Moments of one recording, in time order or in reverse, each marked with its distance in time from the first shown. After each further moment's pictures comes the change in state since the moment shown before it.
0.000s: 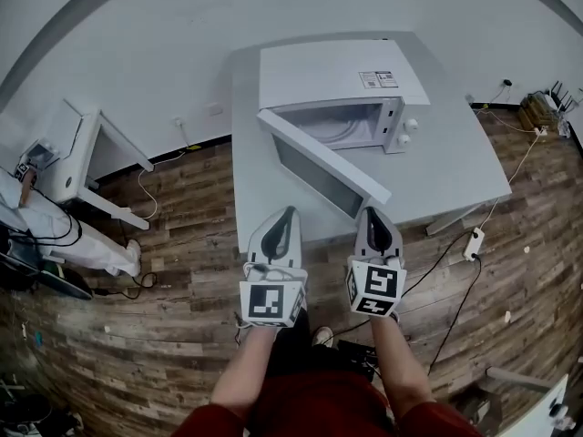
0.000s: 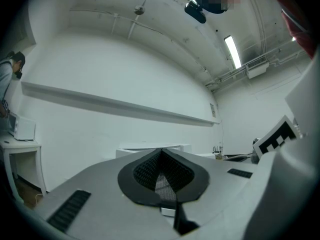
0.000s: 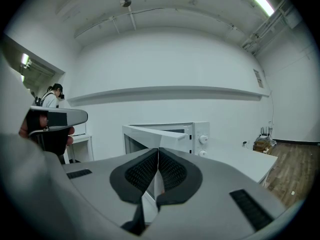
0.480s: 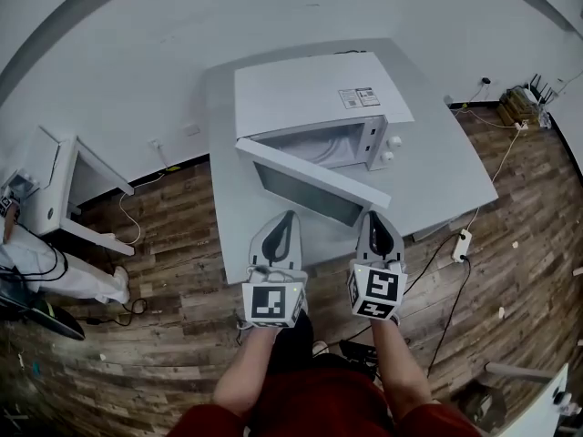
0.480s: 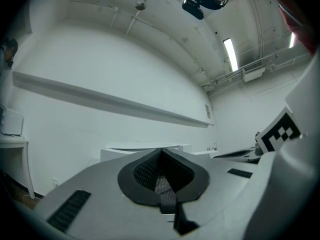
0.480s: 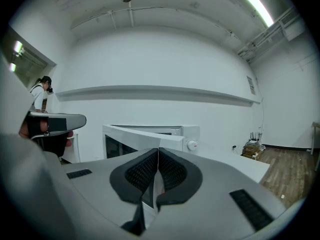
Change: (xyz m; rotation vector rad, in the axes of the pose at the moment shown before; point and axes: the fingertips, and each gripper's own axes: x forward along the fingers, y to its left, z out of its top) left arm 0.070 0.000 -0.017 -0.013 -0.004 -0.084; right arm 0.039 -0.044 0.010 -0.027 -0.002 -0.121
